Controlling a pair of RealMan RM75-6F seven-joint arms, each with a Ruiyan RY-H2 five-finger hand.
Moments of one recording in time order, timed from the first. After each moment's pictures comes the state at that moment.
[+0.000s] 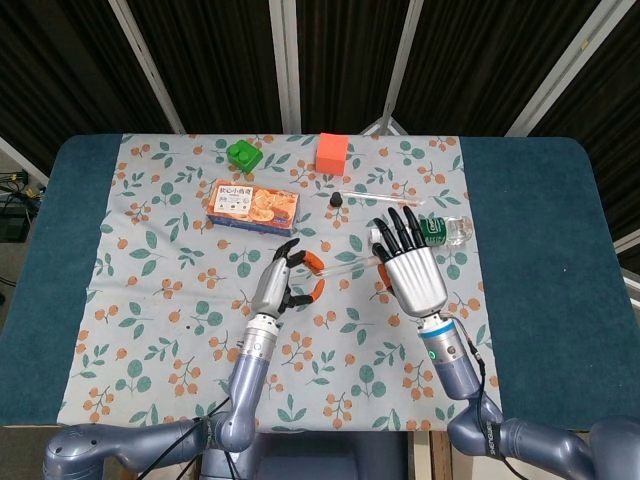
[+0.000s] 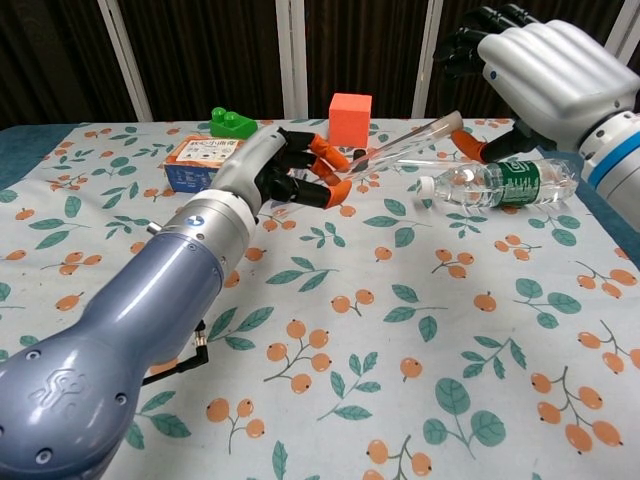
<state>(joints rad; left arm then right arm) -0.76 -2.14 -0.48 -1.31 1.04 1.16 0.00 0.61 -1.69 0.23 -1.33 -1.51 1.40 -0.47</state>
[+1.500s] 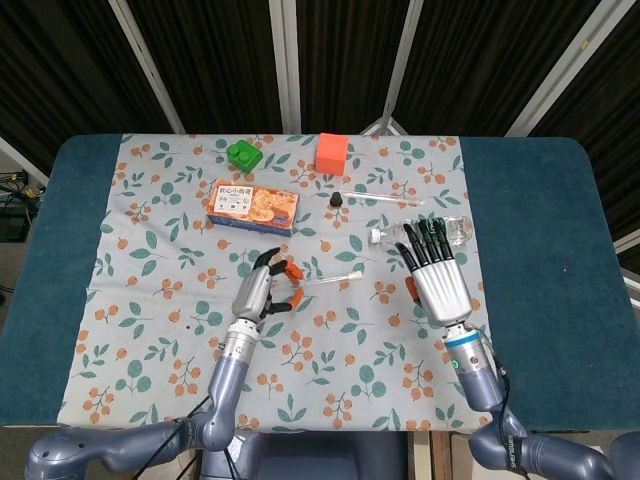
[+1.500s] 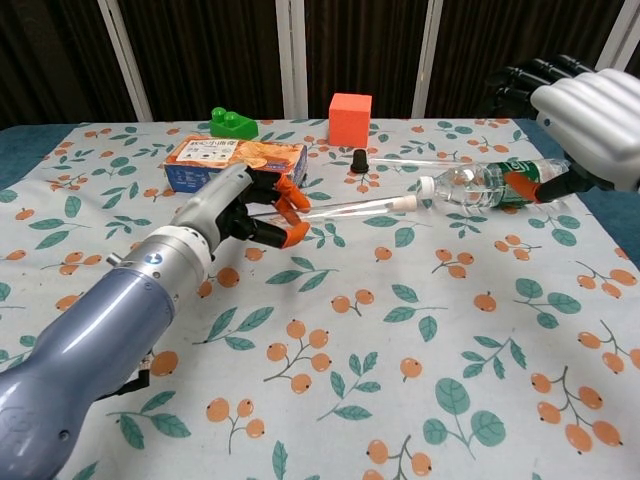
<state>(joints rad) -0.69 -2.08 -0.37 -1.23 1.07 1.13 -0.03 0.53 -1.64 0.17 -1.33 -1.47 1.39 -0.48</state>
